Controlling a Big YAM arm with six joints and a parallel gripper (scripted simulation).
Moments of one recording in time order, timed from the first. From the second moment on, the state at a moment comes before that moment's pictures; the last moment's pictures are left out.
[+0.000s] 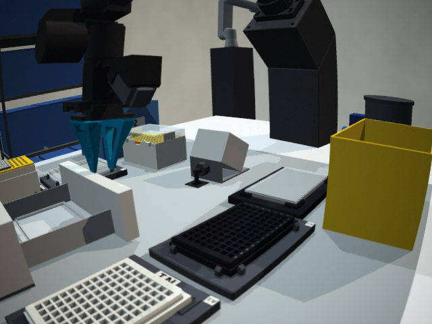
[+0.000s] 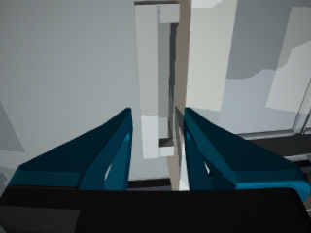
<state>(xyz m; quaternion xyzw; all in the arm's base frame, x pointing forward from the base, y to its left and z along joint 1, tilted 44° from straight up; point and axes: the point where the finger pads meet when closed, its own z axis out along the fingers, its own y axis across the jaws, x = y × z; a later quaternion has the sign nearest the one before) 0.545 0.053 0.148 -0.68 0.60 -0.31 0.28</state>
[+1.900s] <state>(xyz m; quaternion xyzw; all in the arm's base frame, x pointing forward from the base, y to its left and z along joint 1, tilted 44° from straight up) 0.545 0.053 0.148 -0.68 0.60 -0.31 0.29</state>
